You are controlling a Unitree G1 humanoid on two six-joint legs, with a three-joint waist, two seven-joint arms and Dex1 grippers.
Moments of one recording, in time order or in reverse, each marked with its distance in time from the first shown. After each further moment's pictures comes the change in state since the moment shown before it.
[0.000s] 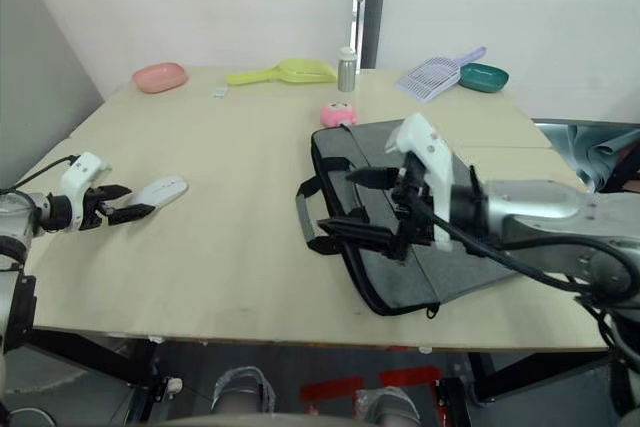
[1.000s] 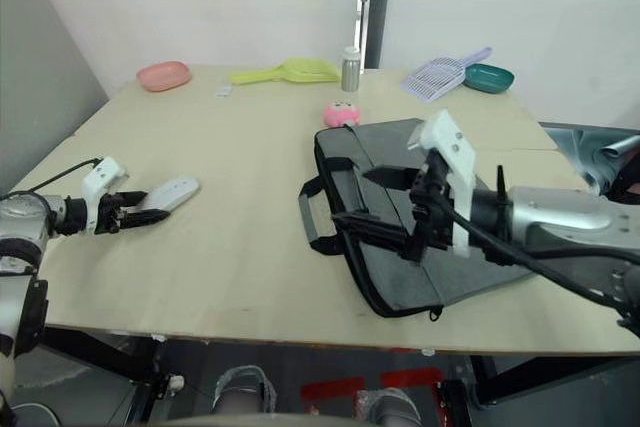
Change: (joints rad) left arm 0.040 -0.056 0.012 -0.142 -0.071 0.003 -0.256; right arm 0.122 -0.136 -0.024 -0.020 0.094 -0.139 -0.059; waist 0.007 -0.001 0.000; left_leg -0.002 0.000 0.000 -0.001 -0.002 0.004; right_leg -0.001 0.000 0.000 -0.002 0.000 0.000
